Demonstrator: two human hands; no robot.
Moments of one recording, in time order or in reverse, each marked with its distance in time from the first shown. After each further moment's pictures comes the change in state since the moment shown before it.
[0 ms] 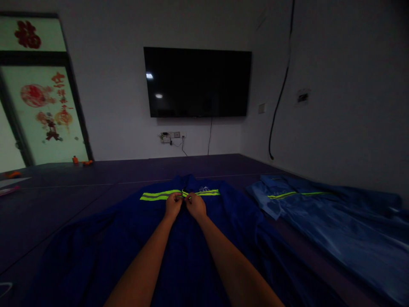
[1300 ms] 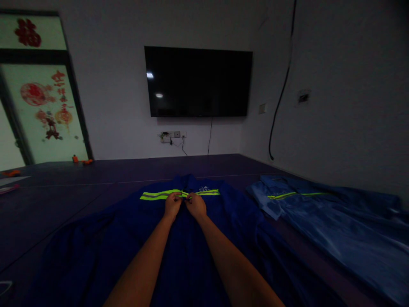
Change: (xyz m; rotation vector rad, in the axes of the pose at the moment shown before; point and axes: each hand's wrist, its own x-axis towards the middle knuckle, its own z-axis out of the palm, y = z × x) left_hand -0.001 -0.002 0.001 -0.109 0.004 -0.062; right_hand 0.003 0.005 0.004 0.012 -0.008 0.034
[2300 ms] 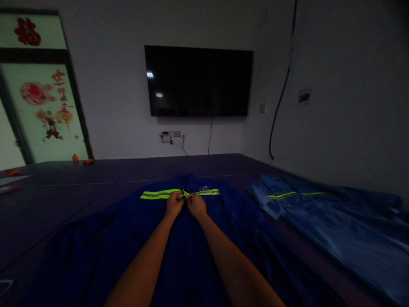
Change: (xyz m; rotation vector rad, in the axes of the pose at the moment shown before) left_hand 0.003 -0.004 0.001 0.076 -0.054 0.026; right_hand -0.002 -0.003 -0.002 -0.079 -0.012 -0.007
